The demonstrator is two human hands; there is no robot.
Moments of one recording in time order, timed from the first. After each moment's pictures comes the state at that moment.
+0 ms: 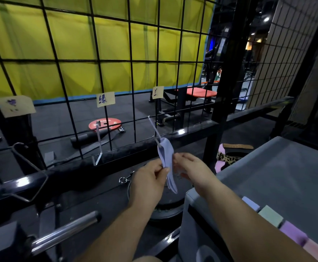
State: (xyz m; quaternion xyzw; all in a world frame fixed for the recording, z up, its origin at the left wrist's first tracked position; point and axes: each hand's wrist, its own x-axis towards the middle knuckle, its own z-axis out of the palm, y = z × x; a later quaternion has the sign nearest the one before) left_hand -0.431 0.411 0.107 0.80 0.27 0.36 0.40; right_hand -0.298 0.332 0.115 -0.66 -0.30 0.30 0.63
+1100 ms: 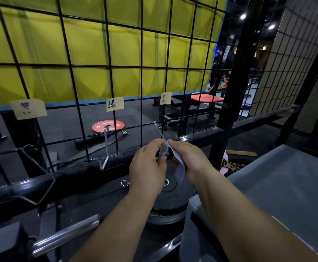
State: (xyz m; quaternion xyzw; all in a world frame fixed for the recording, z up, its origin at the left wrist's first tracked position) left_hand -0.431 0.424 0.154 0.80 0.26 0.45 0.29; right_hand -0.308 0.370 0.160 -0.53 -0.25 0.36 0.73
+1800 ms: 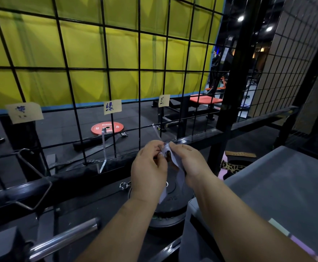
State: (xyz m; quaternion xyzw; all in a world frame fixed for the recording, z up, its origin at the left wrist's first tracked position) left_hand -0.422 0.419 0.152 0.74 0.26 0.50 0.37; right_hand -0.305 0.371 0.153 -0.57 -0.26 0.31 0.71
